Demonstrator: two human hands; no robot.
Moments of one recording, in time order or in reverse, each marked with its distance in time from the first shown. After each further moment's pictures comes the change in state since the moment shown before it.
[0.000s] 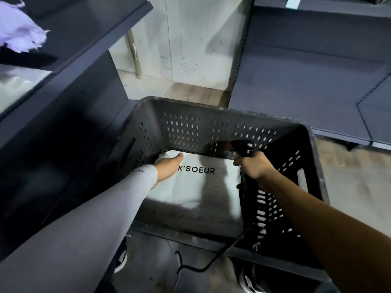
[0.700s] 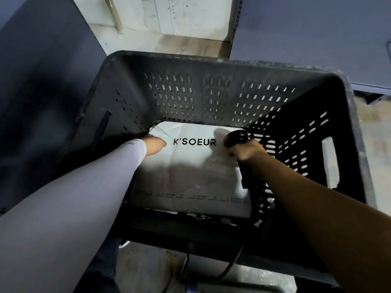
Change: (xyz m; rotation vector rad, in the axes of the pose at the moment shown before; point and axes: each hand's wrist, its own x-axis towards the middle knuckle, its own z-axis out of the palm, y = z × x) left_hand 0.082 -0.029 0.008 0.183 0.012 -0.229; right_hand 0.075 0.071 0.040 -0.260 0.008 0.168
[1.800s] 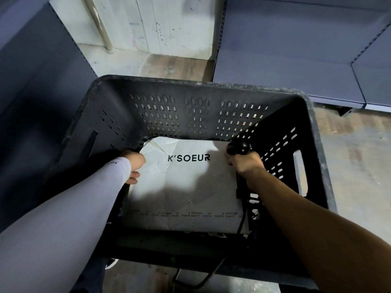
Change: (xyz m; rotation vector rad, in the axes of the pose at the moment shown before) left_hand 0.008 -0.017 -0.003 -0.297 0.024 -0.140; right_hand -0.007 0.018 -0.028 0.312 0.121 0.020
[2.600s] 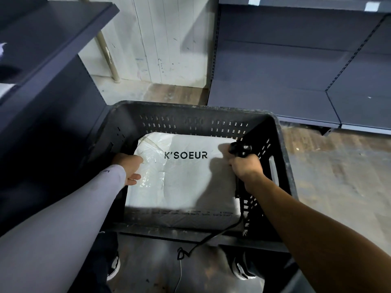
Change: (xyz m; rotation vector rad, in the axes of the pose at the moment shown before) left_hand -0.082 0.011 -0.033 -0.187 0.102 0.171; right_hand -0.058 -0.027 -0.036 0.014 0.163 -0.093
